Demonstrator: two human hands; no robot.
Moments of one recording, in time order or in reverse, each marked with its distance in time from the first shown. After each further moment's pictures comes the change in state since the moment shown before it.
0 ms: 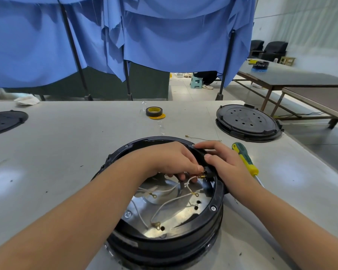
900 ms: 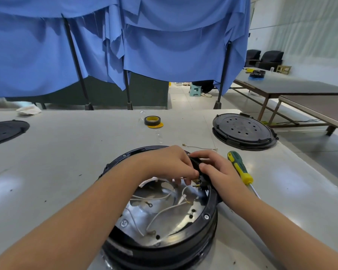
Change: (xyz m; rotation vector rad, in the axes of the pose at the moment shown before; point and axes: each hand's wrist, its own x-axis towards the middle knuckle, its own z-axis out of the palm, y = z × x) left_hand 0.000 0.010 -0.006 0.082 0.050 0.015; right_hand -0.001 -0.001 0.000 0.001 -0.004 0.006
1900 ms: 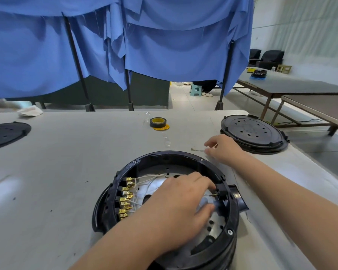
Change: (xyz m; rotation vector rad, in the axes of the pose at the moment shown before) left_hand -0.049 -0.020 0.046 0.321 0.404 0.383; right_hand 0.131 0.041 -0.023 -0.814 0.020 0.104
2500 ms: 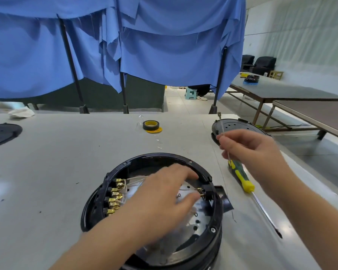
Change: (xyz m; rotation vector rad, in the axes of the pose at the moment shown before) left_hand -0.002 0.000 -0.008 -0.151 0.069 -0.124; right_hand -0.125 -0.037 -0.081 0.803 0.184 -0.157
